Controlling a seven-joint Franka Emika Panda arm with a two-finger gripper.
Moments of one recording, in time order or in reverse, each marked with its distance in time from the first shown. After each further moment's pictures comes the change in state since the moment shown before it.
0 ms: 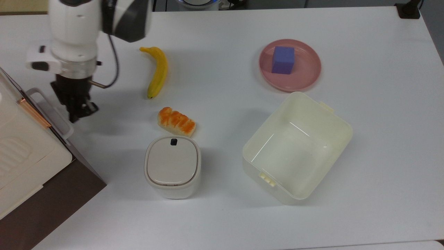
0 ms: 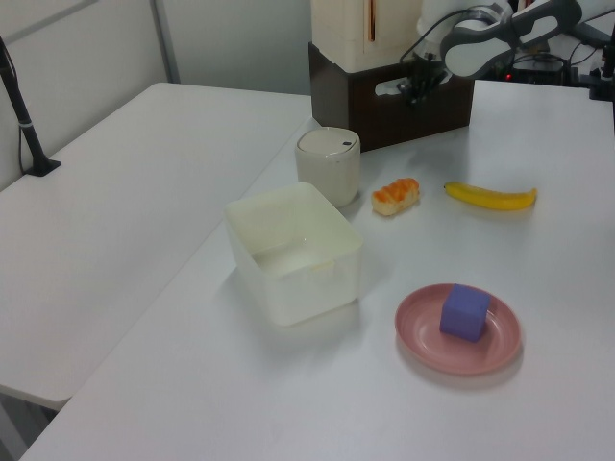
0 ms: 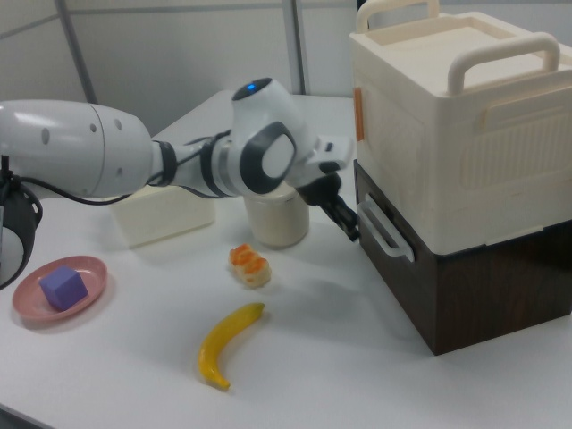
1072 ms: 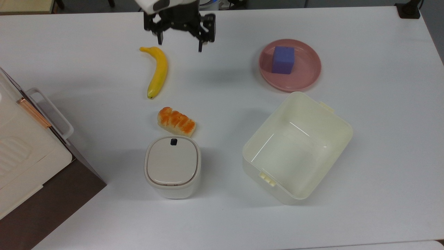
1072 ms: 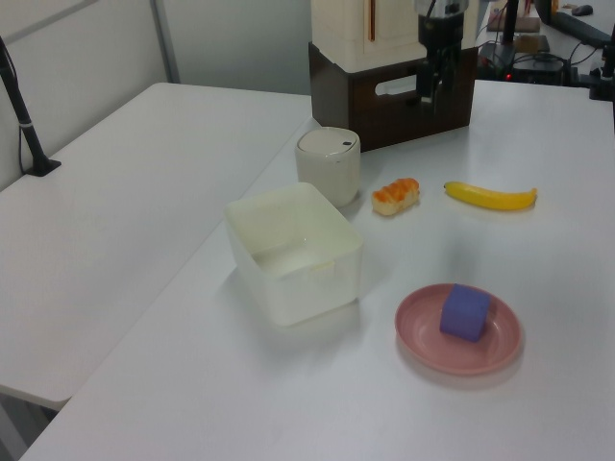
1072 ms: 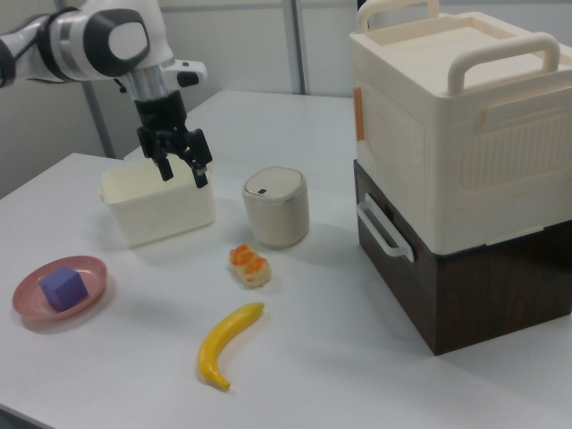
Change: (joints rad) arm 0.242 -0.326 0.112 0.017 0.238 -0.717 -0.335
